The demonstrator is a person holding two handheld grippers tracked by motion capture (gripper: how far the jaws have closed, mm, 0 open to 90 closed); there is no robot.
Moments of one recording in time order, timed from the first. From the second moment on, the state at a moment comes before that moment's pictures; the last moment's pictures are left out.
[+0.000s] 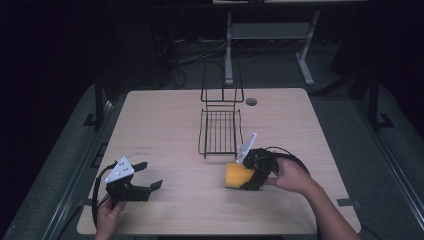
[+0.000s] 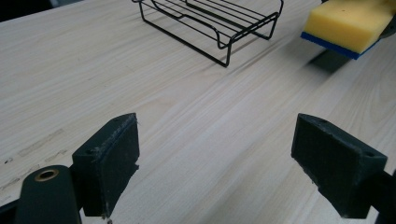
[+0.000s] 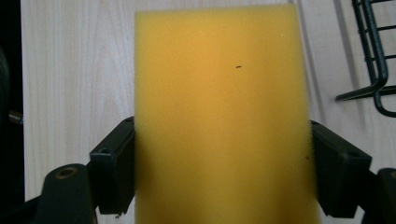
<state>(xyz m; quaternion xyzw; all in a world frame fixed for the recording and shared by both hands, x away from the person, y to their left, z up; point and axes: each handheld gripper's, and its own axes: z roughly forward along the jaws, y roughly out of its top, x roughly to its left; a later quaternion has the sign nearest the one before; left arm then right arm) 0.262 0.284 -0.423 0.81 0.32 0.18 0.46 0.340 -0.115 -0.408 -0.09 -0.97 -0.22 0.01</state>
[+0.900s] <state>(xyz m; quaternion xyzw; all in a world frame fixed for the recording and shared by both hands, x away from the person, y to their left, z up) 0.261 0.286 -0.422 0.81 0.32 0.18 0.46 0.355 -0.105 -0.395 -0.08 -0.97 -0.21 0.00</state>
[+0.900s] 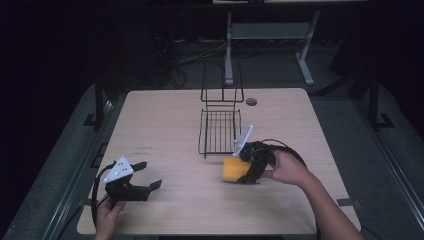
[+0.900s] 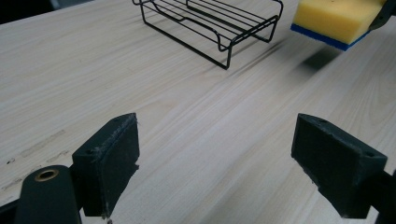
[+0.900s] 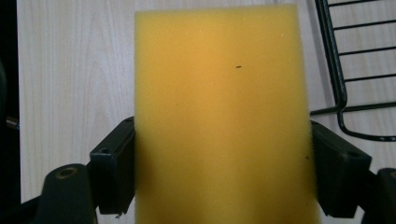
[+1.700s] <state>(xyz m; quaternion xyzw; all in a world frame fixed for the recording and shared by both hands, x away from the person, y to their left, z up) 0.261 0.289 -0.421 0.80 0.33 0.18 0.47 0.372 -0.092 -0.382 -0.07 -0.98 -0.21 0.00</state>
